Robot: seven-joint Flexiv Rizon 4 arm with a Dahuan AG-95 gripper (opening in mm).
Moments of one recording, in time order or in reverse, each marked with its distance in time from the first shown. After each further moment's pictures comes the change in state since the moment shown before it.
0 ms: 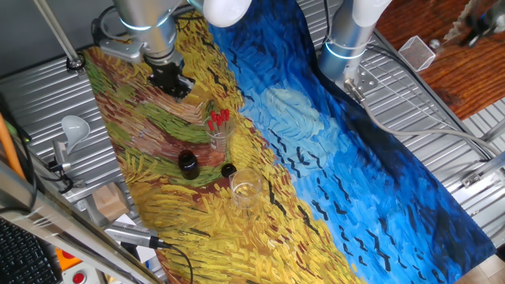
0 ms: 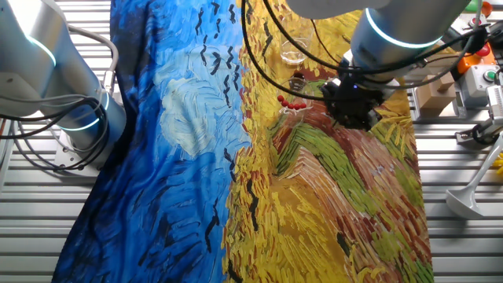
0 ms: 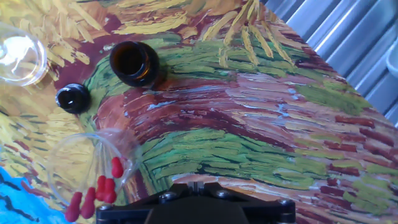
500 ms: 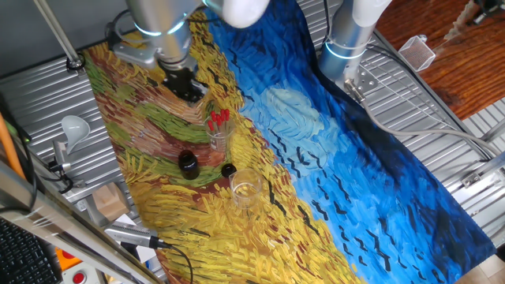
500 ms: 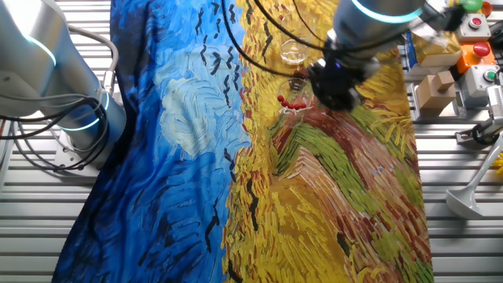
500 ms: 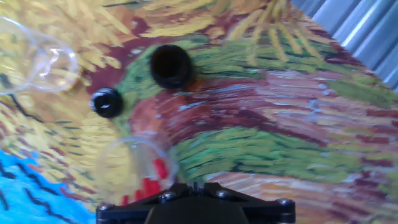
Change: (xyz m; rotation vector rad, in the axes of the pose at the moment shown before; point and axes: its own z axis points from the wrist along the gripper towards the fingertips) arm -0.001 0.050 -0.004 -0.008 0.010 0.067
